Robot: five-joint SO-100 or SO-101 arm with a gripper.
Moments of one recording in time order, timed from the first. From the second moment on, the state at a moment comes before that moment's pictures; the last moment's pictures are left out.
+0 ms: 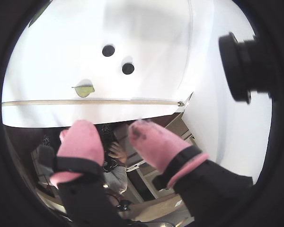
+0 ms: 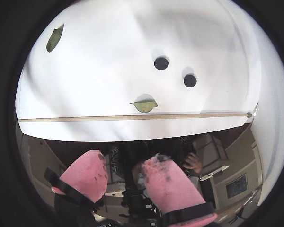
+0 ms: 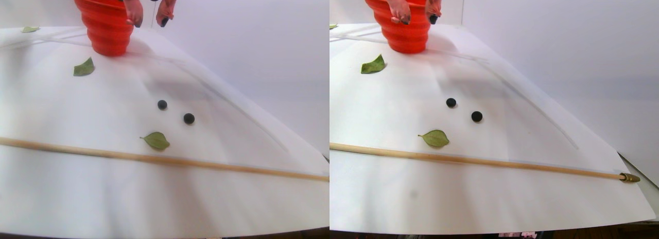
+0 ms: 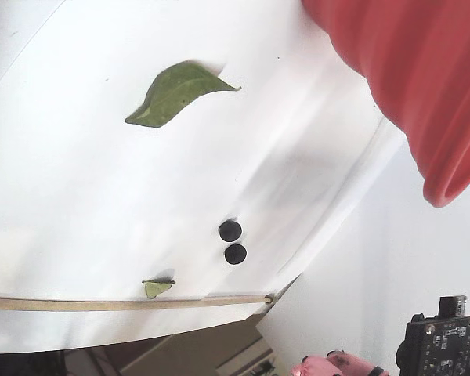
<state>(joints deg) 3.5 155.2 141.3 54.1 -105.6</state>
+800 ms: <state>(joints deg) 4.9 135.8 143.3 40.6 -112.1</state>
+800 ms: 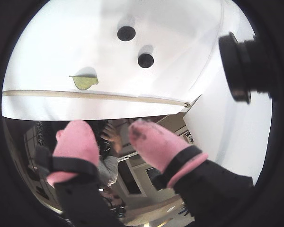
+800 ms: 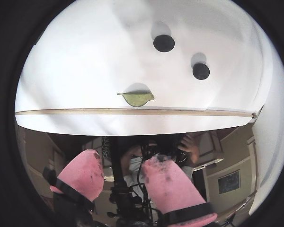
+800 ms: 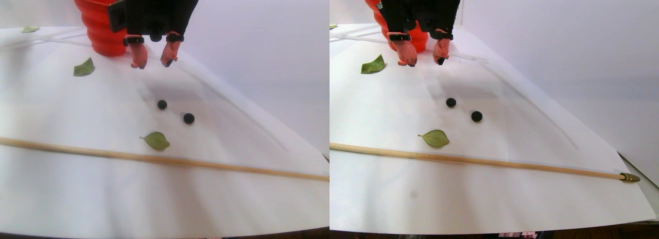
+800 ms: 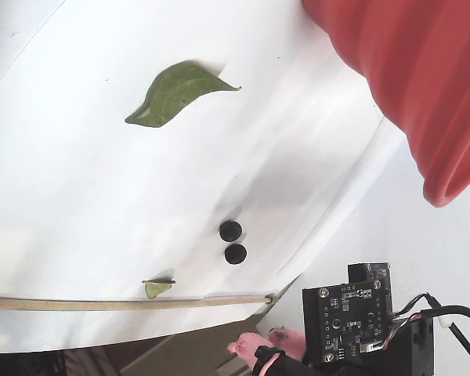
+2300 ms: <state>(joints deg) 9.1 106.4 134.7 15.8 -111.8</state>
